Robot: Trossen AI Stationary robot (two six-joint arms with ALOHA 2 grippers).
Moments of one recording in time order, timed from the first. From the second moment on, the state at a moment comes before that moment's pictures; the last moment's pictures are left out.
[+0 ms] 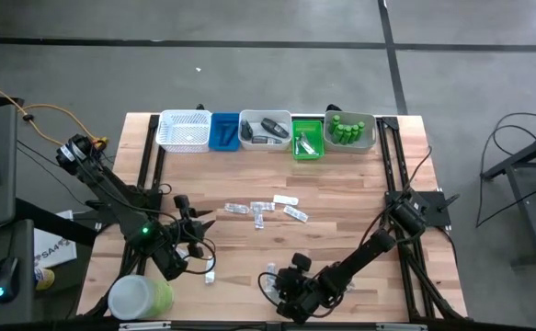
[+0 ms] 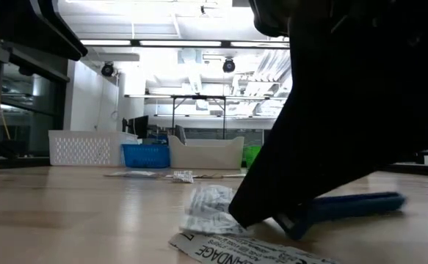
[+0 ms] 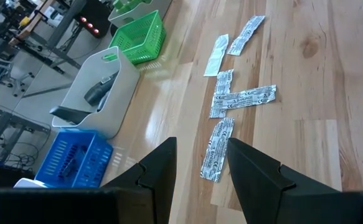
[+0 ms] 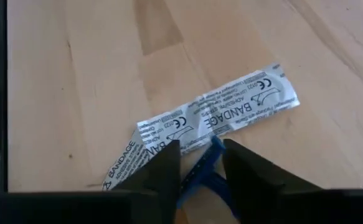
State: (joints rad) left arm -0.81 1.30 0.87 -0.84 -1.06 -0.69; right arm 0.68 2.20 1.43 -0.22 0.55 0.95
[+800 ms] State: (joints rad) left arm -0.81 1.30 0.87 -0.84 -1.04 -0.69; right arm 0.68 2.18 1.43 -0.19 0.43 0.92
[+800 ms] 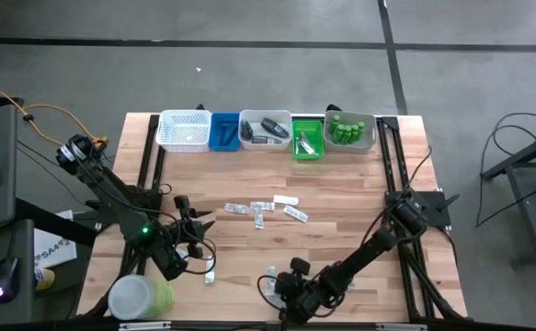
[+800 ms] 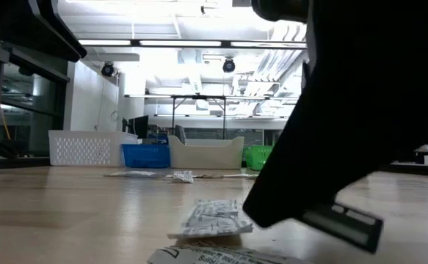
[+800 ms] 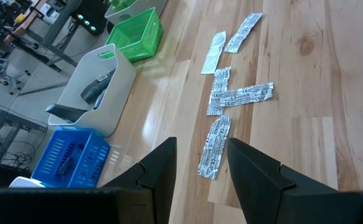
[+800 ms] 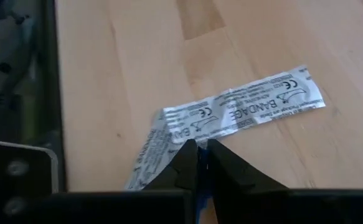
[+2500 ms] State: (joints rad) left arm -0.47 1.31 0.54 0.05 -0.77 -0.21; right arm 0.58 1.93 1.17 0.16 0.81 0.69
